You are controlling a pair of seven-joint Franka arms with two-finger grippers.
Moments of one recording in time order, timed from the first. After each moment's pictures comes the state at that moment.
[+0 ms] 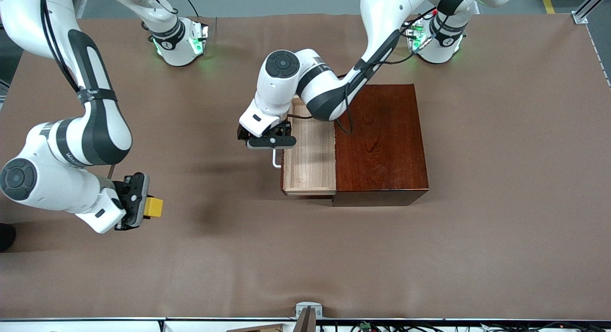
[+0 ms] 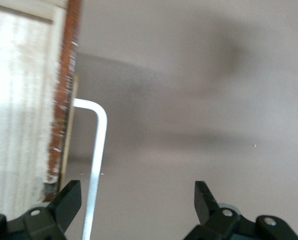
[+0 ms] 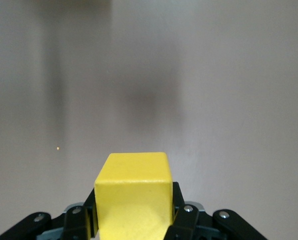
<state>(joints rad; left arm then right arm) -0.75 0.76 -0.23 -1.22 0.07 2.25 -1.14 -0.02 0.55 0.16 -1.41 0.04 1.93 -1.49</state>
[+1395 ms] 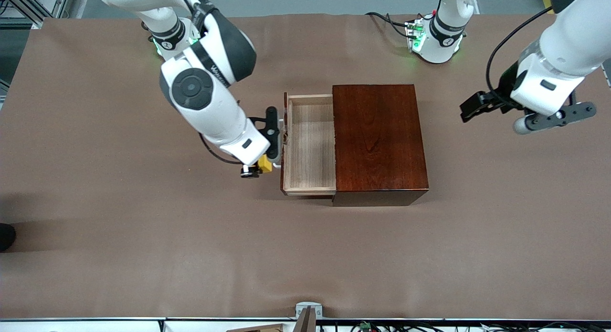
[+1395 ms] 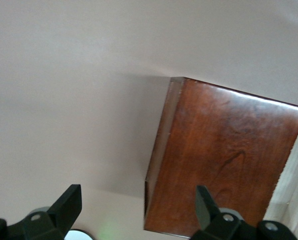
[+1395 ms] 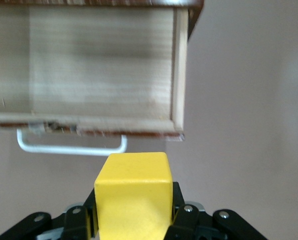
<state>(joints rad) 0.02 0.03 -0.23 -1.55 -0.04 1.54 -0.44 0.45 0.48 0.19 -1.37 0.02 1.92 -0.99</state>
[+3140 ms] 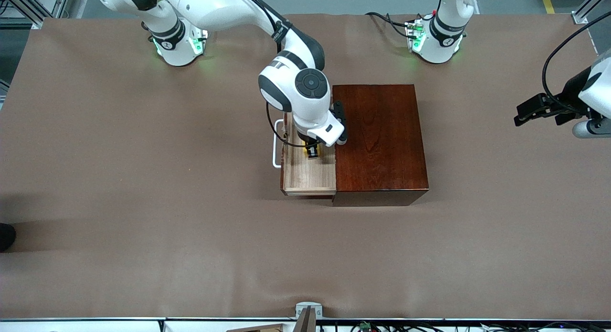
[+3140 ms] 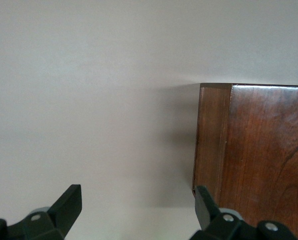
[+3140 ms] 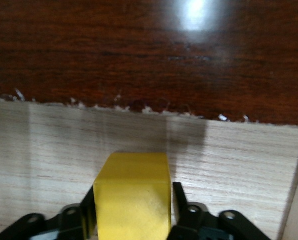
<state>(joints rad) -0.05 0.03 0.02 -1.58 -0.04 1.57 -0.06 0.73 0.69 0.14 -1.35 -0.11 2.03 -0.79</state>
